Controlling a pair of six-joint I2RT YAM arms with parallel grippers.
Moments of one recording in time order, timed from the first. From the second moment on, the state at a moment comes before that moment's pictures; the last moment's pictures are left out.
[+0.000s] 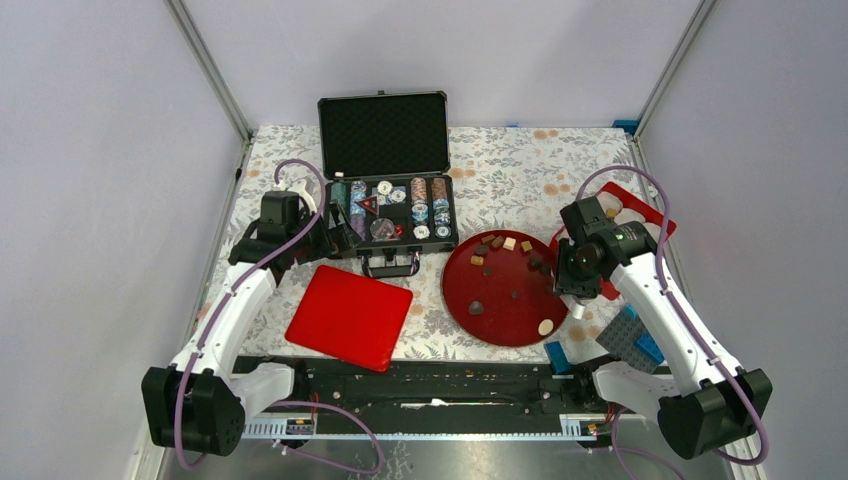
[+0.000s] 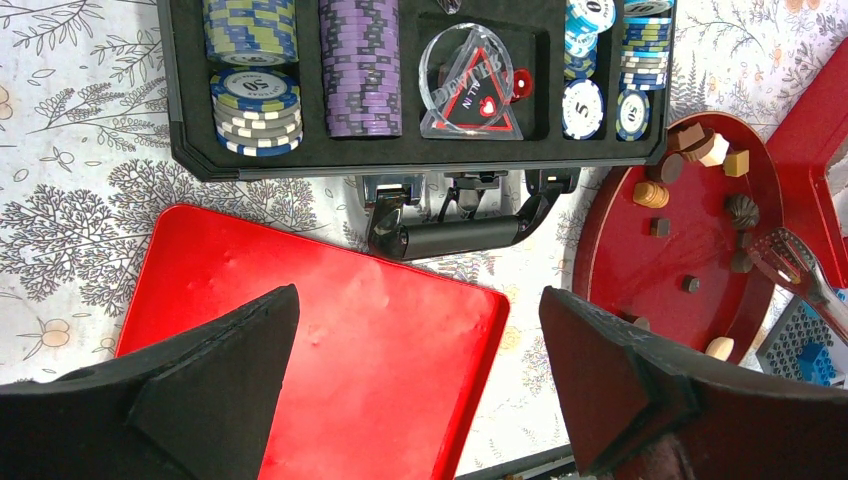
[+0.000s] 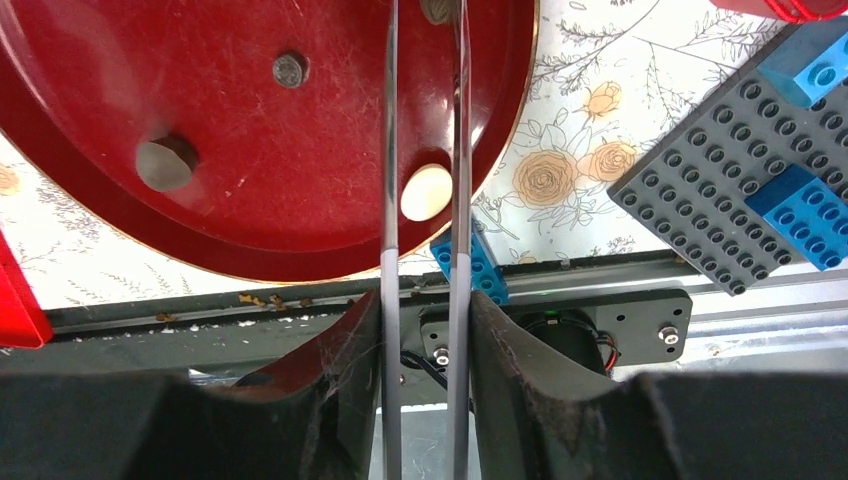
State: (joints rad) left arm -0.13 1.07 0.86 -0.54 0.23 -0.45; right arm 0.32 1.10 1.06 -1.25 0.09 0.49
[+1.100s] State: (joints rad) left arm -0.13 1.07 0.86 -0.54 0.23 -0.45; right arm 0.32 1.11 1.03 -1.27 0.08 0.49
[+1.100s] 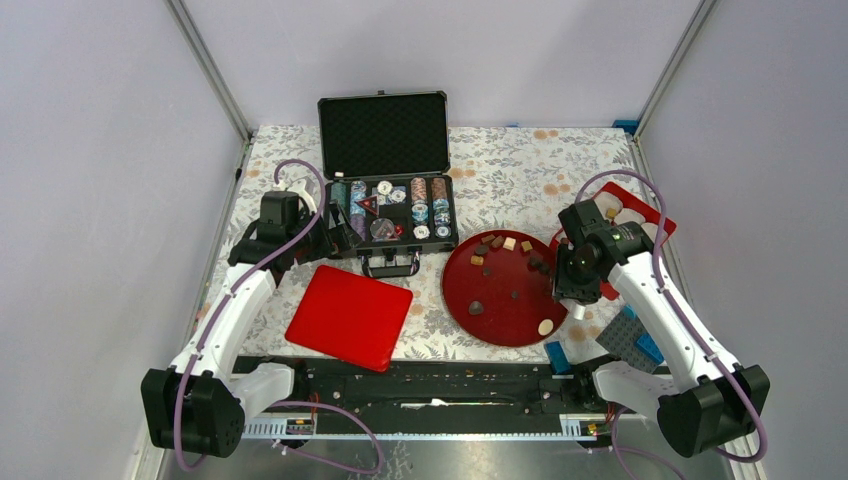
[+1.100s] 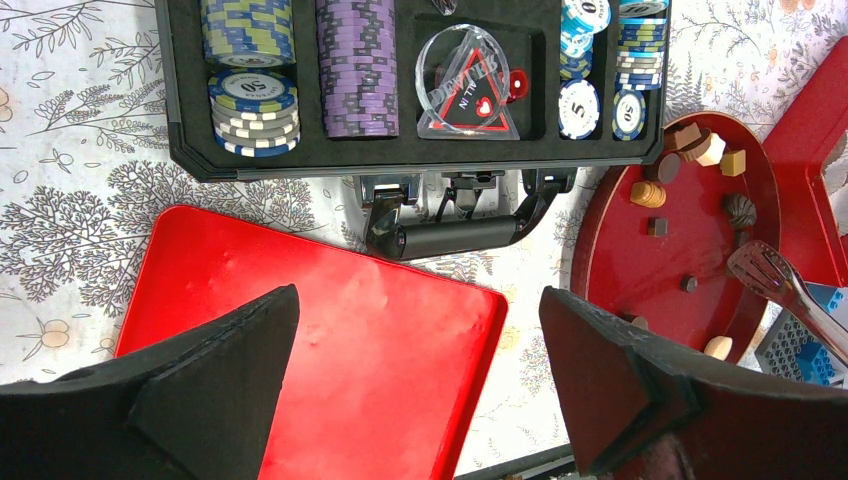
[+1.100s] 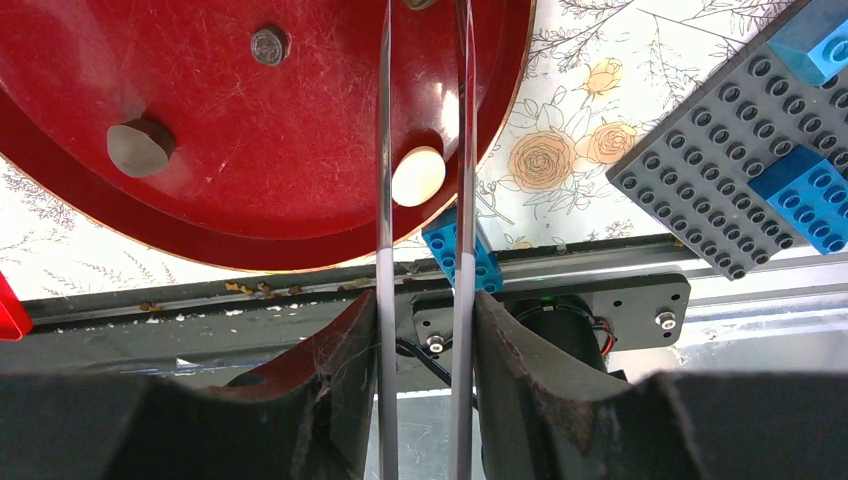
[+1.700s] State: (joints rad) left arm -0.14 1.07 0.86 -0.54 0.23 -0.45; right arm 0.33 1.12 1.09 -1.31 0.10 0.48
